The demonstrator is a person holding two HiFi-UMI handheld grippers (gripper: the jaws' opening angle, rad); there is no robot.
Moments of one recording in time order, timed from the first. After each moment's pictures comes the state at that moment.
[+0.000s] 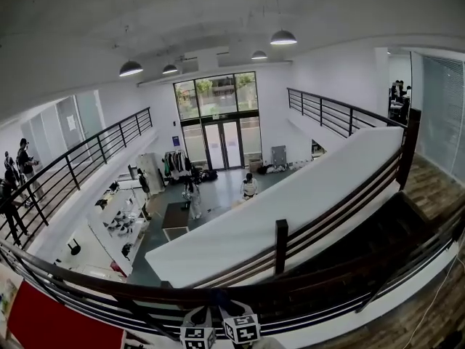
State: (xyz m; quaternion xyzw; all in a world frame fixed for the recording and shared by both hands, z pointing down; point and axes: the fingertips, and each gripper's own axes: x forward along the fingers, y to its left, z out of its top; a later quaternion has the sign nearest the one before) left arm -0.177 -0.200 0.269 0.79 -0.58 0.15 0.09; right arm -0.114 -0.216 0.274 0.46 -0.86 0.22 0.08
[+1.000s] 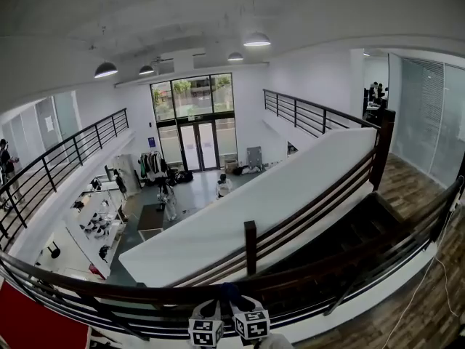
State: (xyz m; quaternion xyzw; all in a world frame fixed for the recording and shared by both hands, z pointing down) left arm 0.051 -0.219 0.276 0.84 -0.51 0.14 0.09; right arm 0.119 -0.218 0.274 0.53 -0.82 0.20 0.08
